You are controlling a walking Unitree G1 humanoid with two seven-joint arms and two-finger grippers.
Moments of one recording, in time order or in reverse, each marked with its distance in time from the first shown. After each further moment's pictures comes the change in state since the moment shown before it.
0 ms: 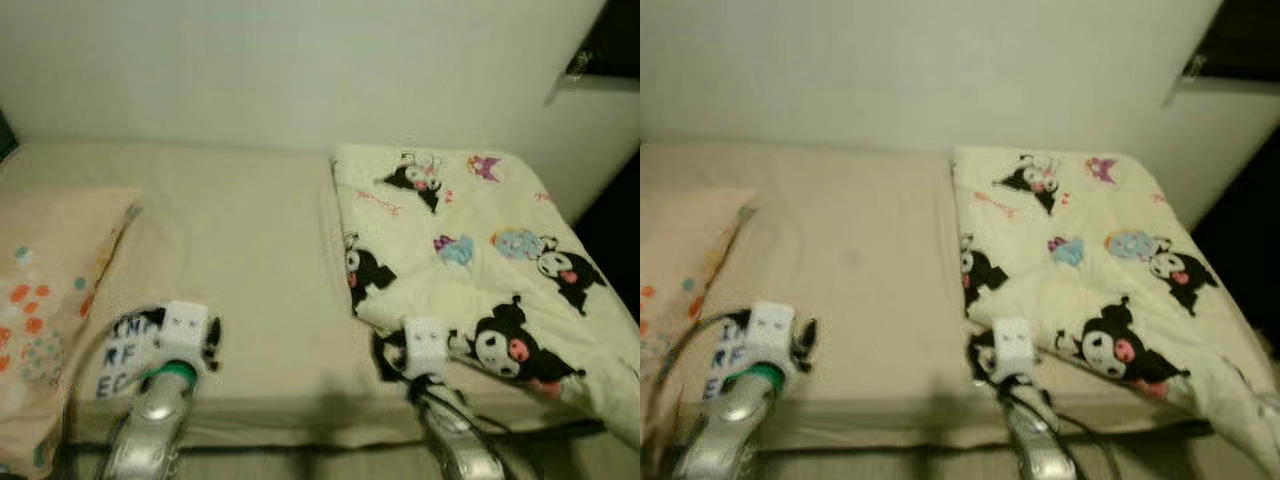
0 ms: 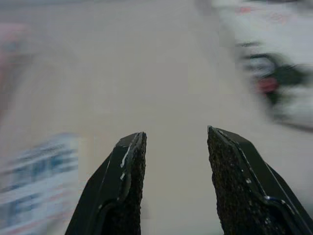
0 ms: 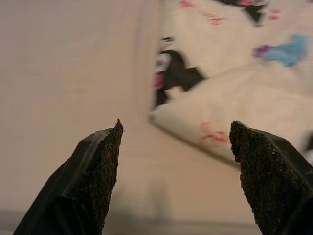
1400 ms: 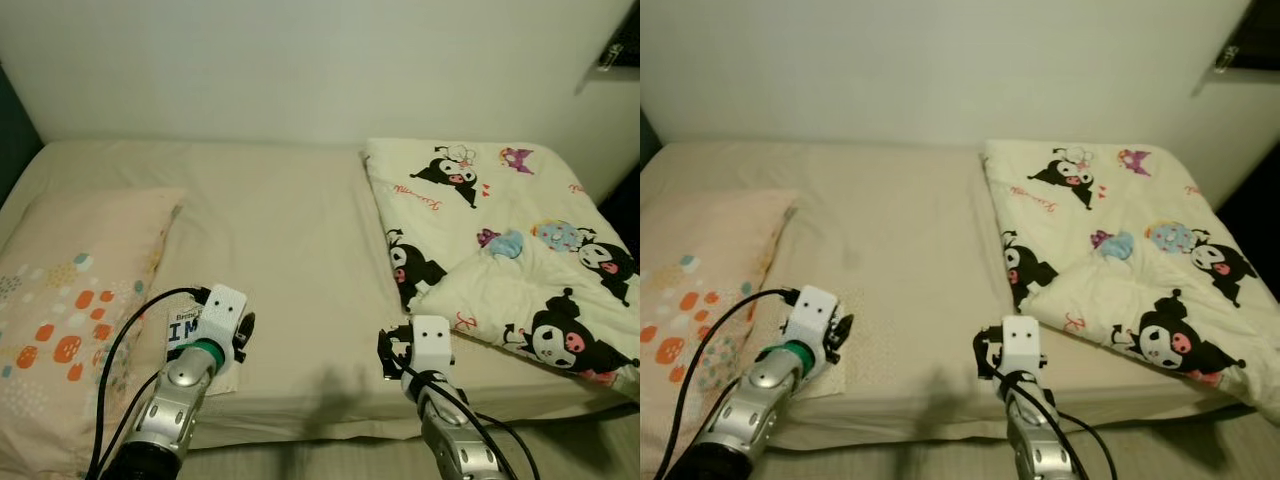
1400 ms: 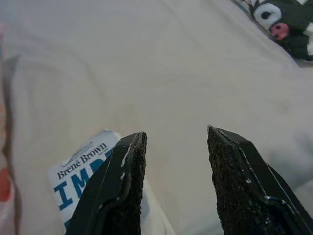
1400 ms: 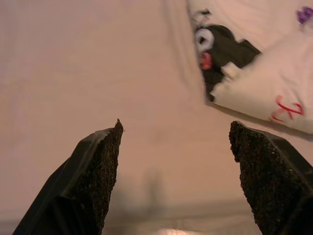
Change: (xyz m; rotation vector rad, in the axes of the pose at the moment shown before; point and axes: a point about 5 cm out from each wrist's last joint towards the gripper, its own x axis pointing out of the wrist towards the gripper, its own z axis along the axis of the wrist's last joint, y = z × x) left arm 0.030 -0.019 0.001 0.194 0.065 -0.164; right arm 0.009 -0.009 -0.010 0.078 0.072 -0.095
